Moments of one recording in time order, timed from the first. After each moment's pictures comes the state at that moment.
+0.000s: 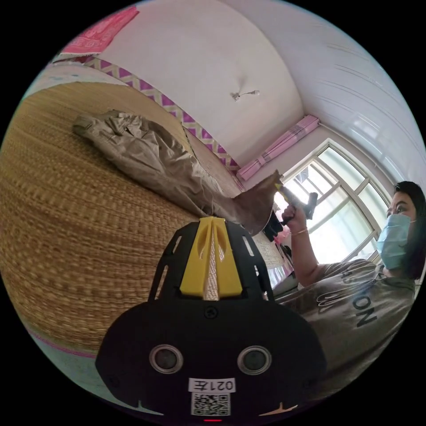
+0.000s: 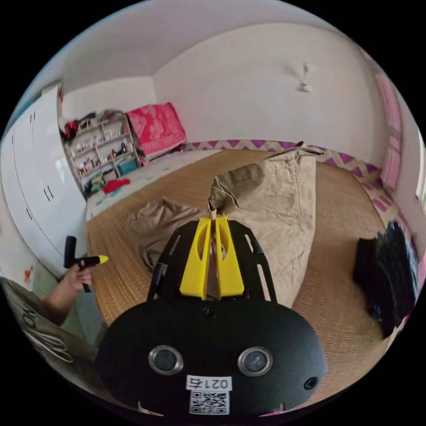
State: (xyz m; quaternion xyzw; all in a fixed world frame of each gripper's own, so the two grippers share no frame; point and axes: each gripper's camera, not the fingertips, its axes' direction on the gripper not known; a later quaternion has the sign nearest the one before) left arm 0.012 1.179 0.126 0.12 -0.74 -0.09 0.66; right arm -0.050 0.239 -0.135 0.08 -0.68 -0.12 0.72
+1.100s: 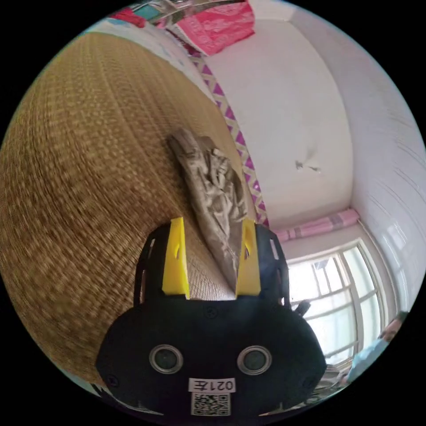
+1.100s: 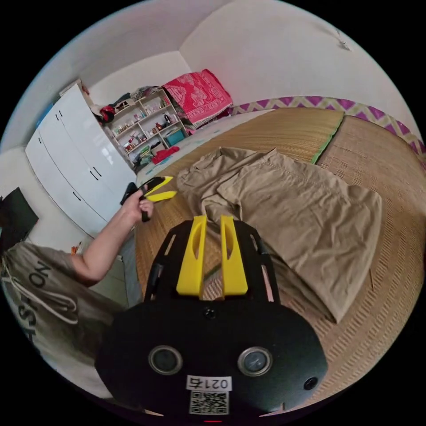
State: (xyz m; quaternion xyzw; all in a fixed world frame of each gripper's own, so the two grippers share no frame) left arm 0.144 1.087 -0.030 0.39 -0.73 -0.17 0.54; right arm -0.124 0.315 -0.164 -0.02 -0.80 -0.18 0.58
